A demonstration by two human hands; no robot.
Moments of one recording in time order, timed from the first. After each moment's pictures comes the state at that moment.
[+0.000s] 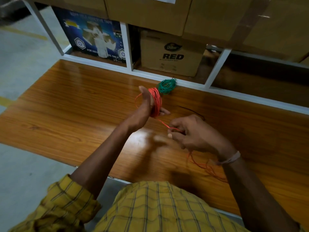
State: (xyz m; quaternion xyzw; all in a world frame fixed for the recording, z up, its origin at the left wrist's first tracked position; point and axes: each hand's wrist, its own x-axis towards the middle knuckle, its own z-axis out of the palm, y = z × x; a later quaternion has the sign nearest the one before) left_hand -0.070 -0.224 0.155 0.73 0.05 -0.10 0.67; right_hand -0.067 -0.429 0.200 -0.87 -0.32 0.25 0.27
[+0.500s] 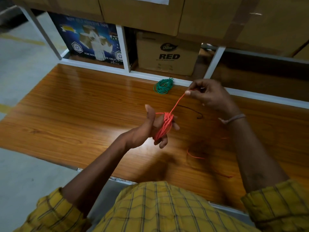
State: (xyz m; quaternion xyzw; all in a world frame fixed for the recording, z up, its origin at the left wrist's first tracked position) left_hand -0.113 -0.235 0.146 0.70 -0.12 -0.24 0.66; right_hand 0.018 -0.460 0.205 -0.87 -0.21 0.10 0.44
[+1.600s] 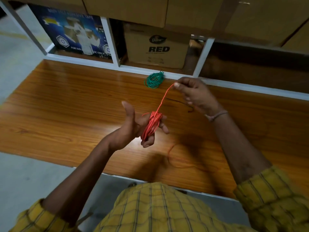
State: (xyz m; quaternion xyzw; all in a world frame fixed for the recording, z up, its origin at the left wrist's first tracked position) left_hand -0.124 -0.235 0.148 0.64 -0.13 -0.26 0.71; right_hand 0.024 -0.459 0.175 -0.76 -0.16 0.20 0.60
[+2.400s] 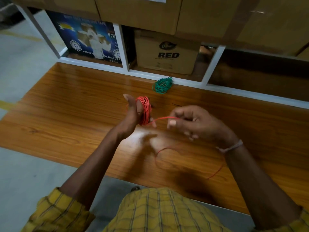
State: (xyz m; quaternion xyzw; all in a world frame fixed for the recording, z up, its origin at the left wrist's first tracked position) left_hand -0.090 -0.215 0.153 0.69 0.04 -0.11 0.71; right_hand -0.040 -0.457 0.200 -0.73 -0.35 0.30 0.50
